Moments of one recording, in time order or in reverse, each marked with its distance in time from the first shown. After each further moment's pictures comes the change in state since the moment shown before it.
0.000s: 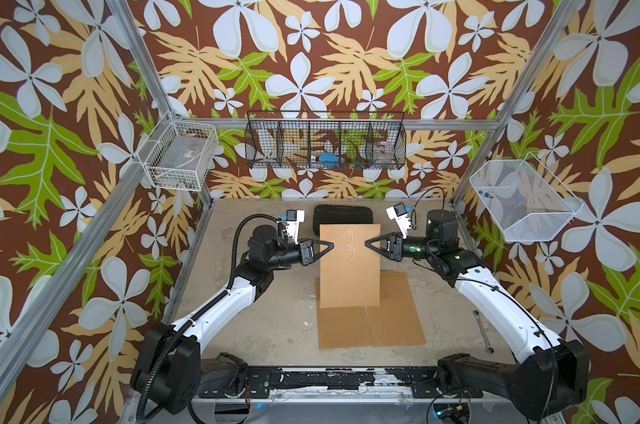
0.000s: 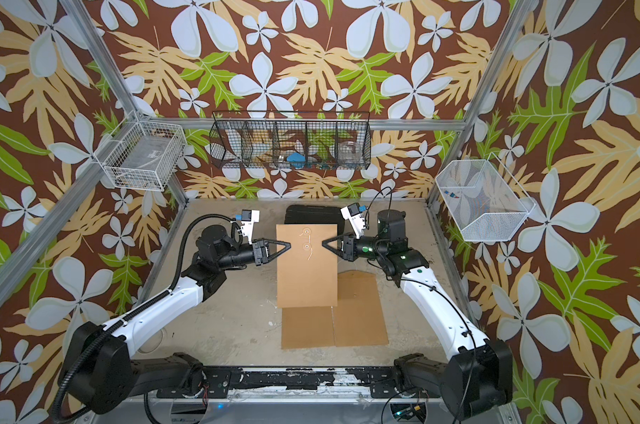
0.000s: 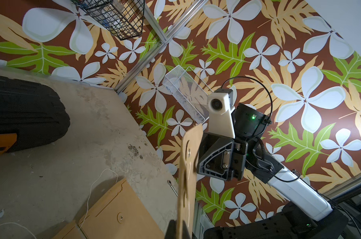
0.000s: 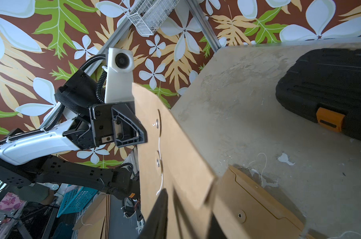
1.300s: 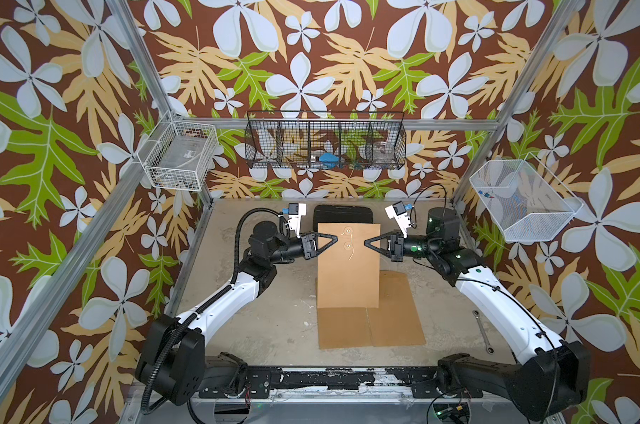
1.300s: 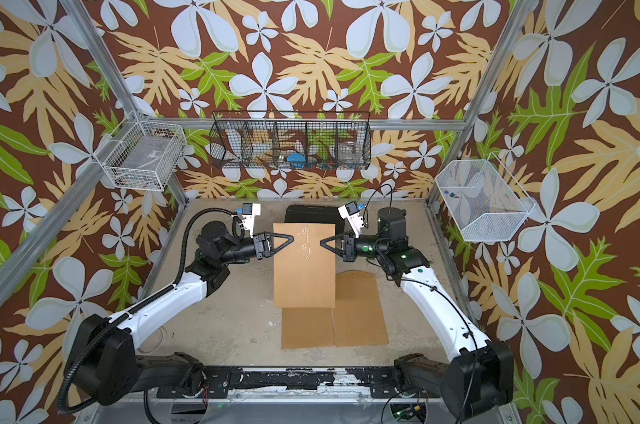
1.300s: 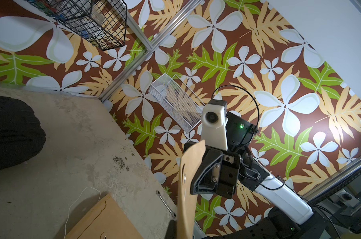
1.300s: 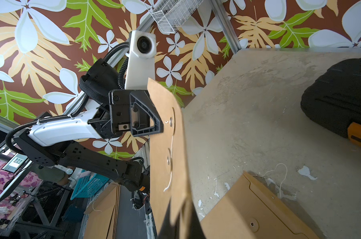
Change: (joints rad) left arm -0.011 0.034 0.042 0.124 0.019 -0.085; right arm 0.010 0.000 0.024 0.017 -0.071 -0.009
